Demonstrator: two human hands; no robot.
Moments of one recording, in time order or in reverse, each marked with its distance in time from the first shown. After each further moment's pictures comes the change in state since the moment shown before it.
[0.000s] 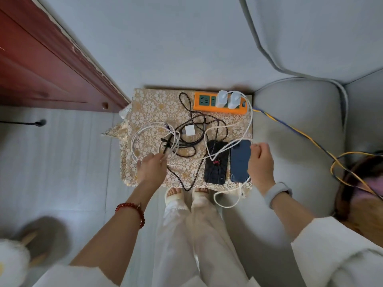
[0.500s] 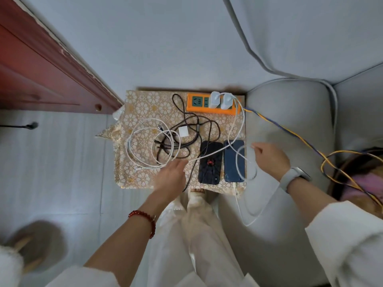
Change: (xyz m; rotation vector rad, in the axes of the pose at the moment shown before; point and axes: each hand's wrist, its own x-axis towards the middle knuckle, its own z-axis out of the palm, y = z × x) left_hand -0.027 0.043 0.025 0.070 -0.053 0.423; right_hand 0.044 0.005 -0.048 -0.741 -0.326 -0.113
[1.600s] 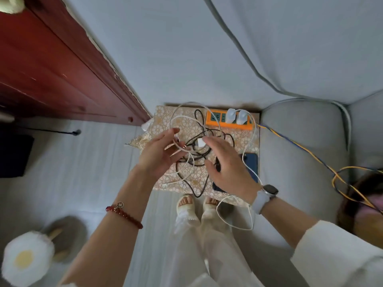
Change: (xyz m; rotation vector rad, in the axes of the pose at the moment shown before) left_hand -0.023 0.028 -0.159 -1.682 0.168 -0.436; right_hand -0.084 -0.121 -0.006 0.329 0.227 -0.869
